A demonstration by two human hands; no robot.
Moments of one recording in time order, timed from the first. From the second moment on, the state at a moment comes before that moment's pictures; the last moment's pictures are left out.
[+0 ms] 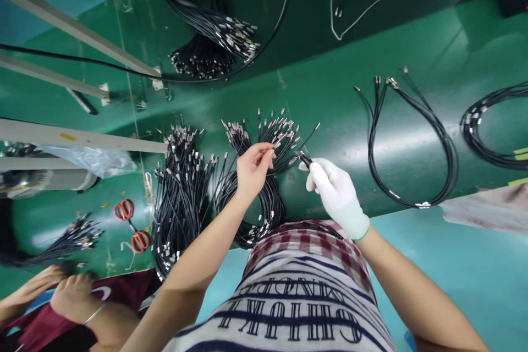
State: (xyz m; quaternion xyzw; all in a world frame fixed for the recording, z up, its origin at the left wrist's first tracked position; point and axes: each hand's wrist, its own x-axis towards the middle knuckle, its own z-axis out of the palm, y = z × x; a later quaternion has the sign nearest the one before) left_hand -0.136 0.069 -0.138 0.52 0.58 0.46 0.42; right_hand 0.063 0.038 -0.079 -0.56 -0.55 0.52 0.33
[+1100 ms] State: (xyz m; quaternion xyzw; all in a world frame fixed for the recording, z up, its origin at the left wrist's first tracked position) left_hand -0.171 0.049 -0.126 0.53 0.58 0.47 0.39; right_hand 0.049 0.043 -0.078 -0.55 -0.60 0.48 0.31
